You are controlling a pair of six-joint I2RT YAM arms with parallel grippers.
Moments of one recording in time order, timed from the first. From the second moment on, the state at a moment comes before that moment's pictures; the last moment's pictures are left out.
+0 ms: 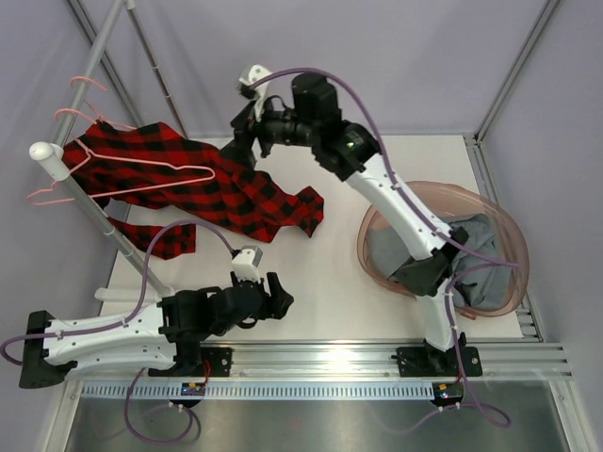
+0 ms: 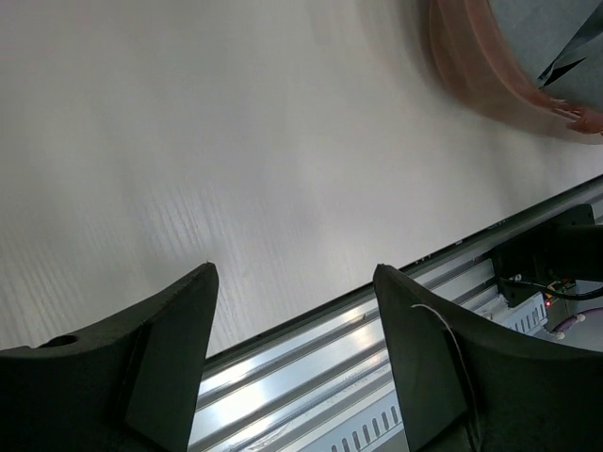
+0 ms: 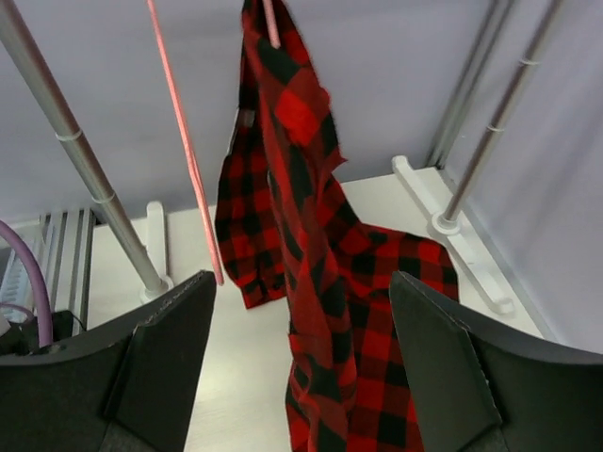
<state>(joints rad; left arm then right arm) -1.31 0.75 0.59 -0.54 -0.52 -1.00 0.79 2.03 2.47 -0.52 -0.52 -0.11</state>
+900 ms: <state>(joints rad) -1.35 0.74 0.51 -0.44 -0.51 -1.02 0.92 2.02 2.30 -0.47 -0.46 -0.25</state>
